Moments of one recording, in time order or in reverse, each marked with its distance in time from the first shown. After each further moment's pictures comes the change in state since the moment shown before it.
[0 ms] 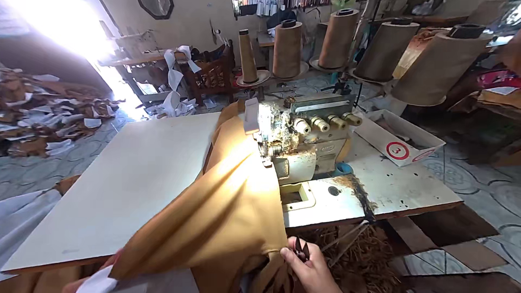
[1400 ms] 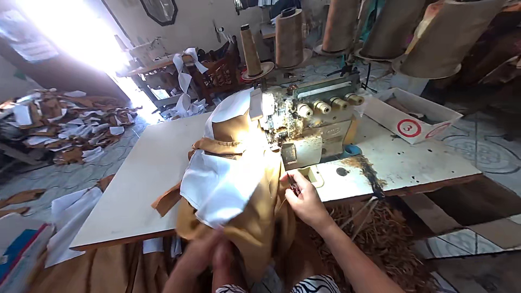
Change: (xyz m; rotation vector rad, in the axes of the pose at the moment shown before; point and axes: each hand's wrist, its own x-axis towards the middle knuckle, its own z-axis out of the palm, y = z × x) left_hand 0.020 -0.050 0.071 -0.104 -0.228 -0.321; right_hand 0.072 -0.035 0.009 -0.265 0.077 -0.170
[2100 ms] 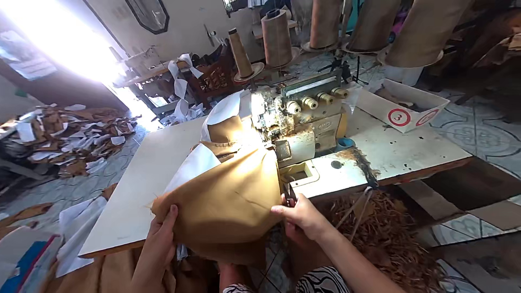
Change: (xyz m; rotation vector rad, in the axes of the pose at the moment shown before) left_hand 0.025 0.060 -0.029 0.116 0.297 0.198; right_hand -0.030 0.001 0.001 0.579 -0.236 0.464
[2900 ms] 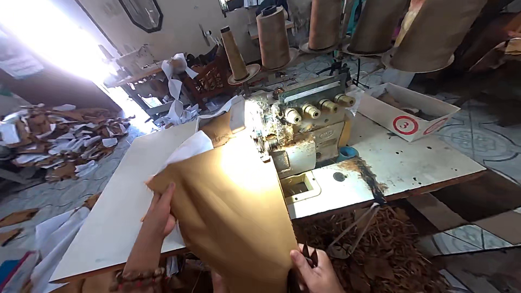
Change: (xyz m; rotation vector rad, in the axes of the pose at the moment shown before) left_hand 0.089 -0.005 0.038 0.059 0.053 -0.163; right_hand -0.057 0.056 0.004 -0.133 0.209 -0.222
